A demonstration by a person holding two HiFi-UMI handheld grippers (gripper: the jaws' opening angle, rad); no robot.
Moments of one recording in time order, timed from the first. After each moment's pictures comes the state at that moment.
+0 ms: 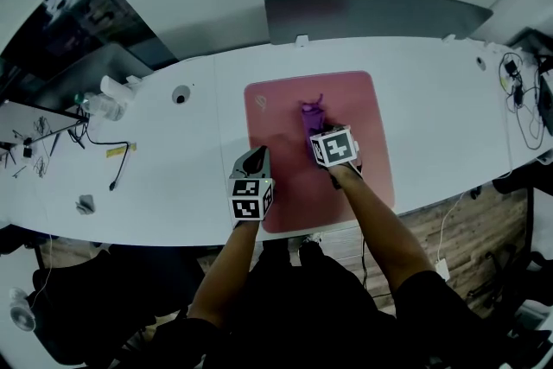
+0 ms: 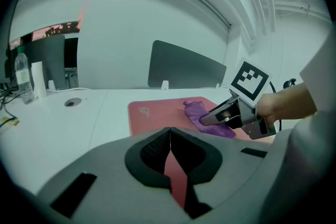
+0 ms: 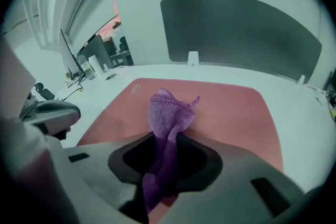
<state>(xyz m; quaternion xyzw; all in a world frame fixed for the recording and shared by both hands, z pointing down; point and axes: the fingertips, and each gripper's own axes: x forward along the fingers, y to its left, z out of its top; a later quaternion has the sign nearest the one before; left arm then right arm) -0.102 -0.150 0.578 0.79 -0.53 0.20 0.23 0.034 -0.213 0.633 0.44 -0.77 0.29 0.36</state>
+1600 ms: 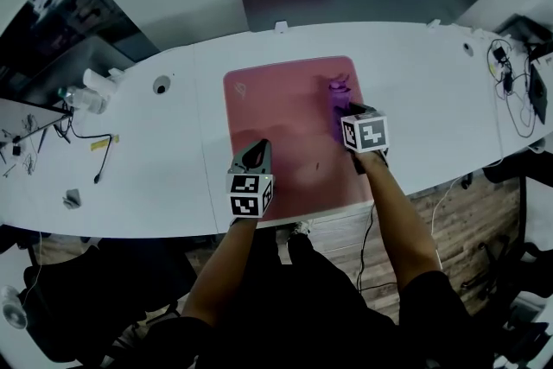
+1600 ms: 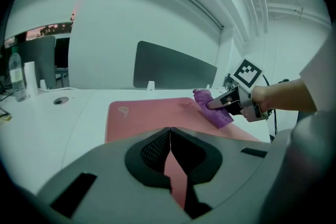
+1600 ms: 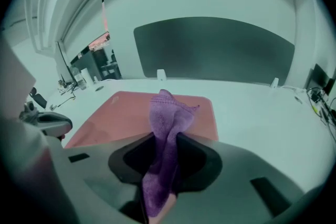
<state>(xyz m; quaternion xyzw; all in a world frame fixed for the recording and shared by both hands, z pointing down) -0.043 -0.131 0.570 0.81 -0.51 0.19 0.22 0.155 -0.222 0.591 0.50 -0.76 0.26 0.32</state>
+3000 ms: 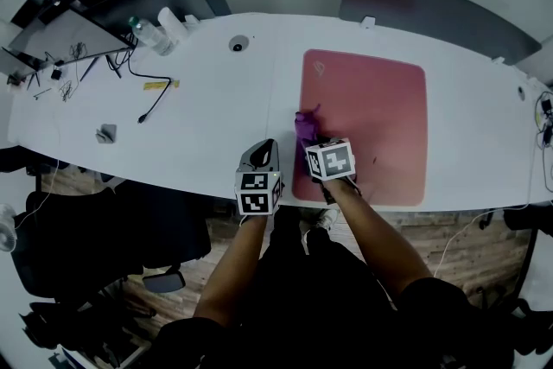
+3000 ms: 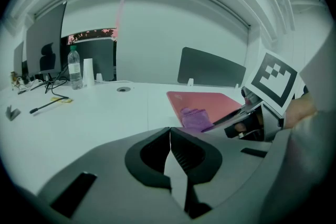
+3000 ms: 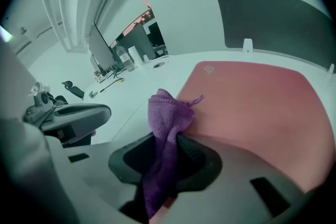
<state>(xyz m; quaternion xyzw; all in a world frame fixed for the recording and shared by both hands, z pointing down) -0.197 -0.052 0.579 0.71 -0.63 0.19 0.25 -0.114 -0.086 0.633 0.31 -0.82 0.33 0.34</state>
